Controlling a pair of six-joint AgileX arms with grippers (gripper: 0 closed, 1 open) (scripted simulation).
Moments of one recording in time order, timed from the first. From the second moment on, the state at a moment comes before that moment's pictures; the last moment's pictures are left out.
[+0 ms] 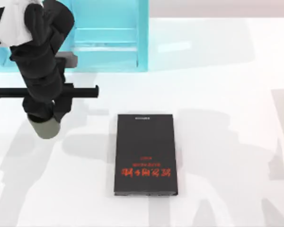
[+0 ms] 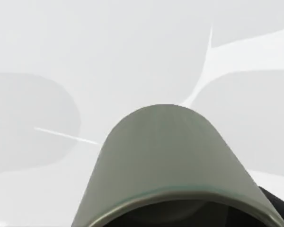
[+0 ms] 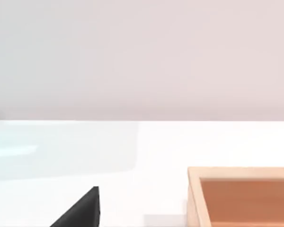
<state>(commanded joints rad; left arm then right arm) -0.31 1.91 1.42 -1.05 0.00 -0.29 0.00 0.00 0.00 0.00 0.00 0.00</state>
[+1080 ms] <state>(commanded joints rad) -0.31 1.91 1.41 -1.04 0.00 -0.28 0.00 0.00 0.00 0.00 0.00 0.00</state>
